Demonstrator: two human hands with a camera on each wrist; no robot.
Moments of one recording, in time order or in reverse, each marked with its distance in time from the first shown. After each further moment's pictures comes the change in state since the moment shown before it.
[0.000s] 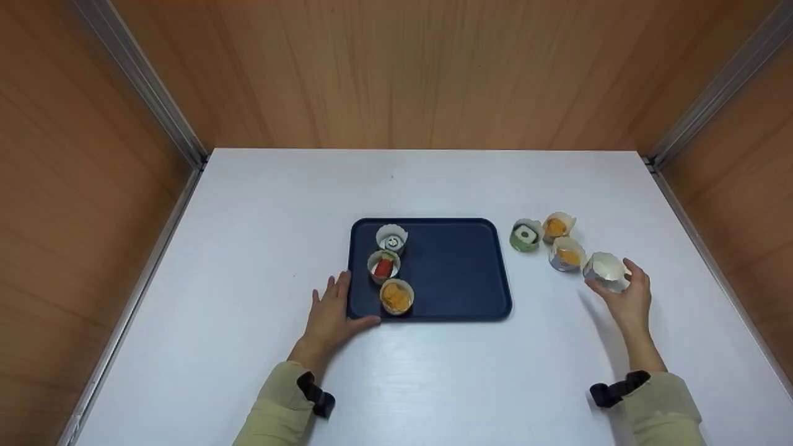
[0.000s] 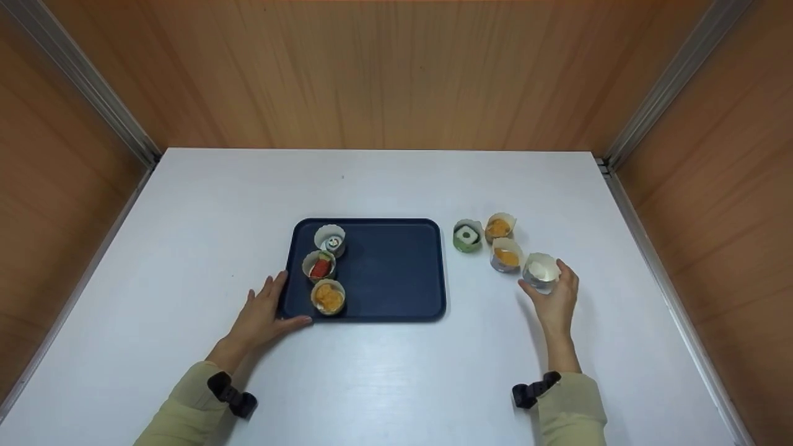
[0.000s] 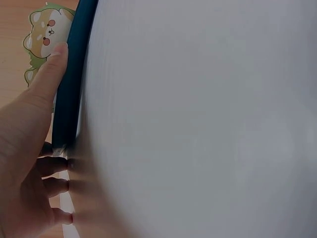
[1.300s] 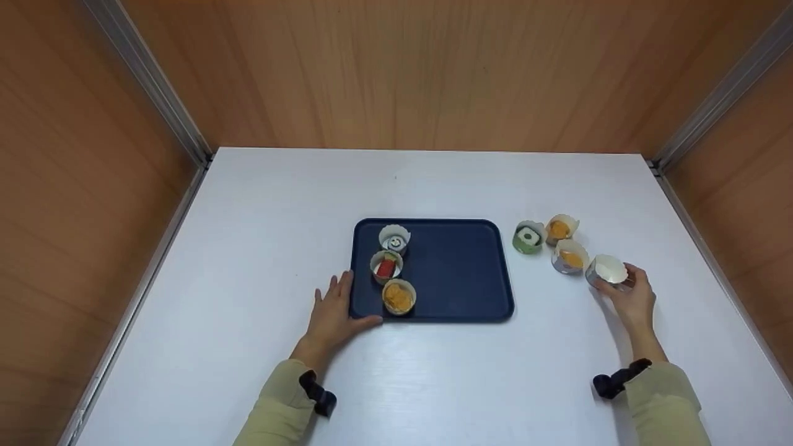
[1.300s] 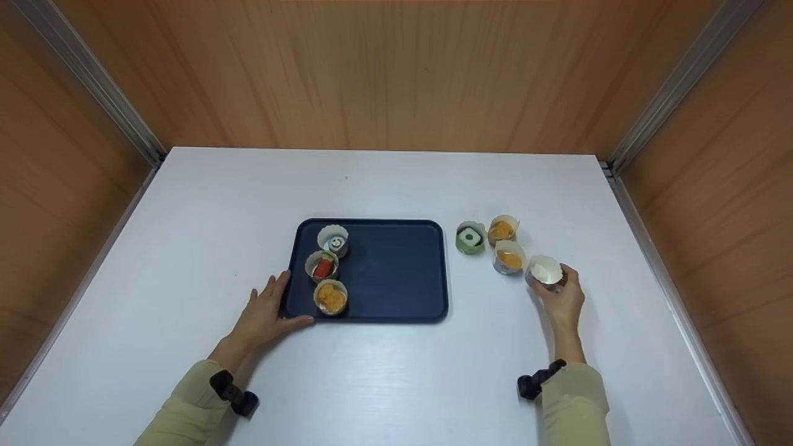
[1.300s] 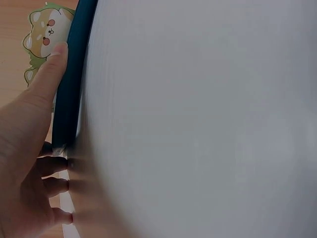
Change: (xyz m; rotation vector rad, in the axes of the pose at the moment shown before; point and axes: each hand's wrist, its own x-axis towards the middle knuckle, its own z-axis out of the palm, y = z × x) left_hand 0.000 -0.001 0.001 0.016 -0.005 0.002; right_hand 0.019 0.022 0.001 0.021 -0.097 0.112
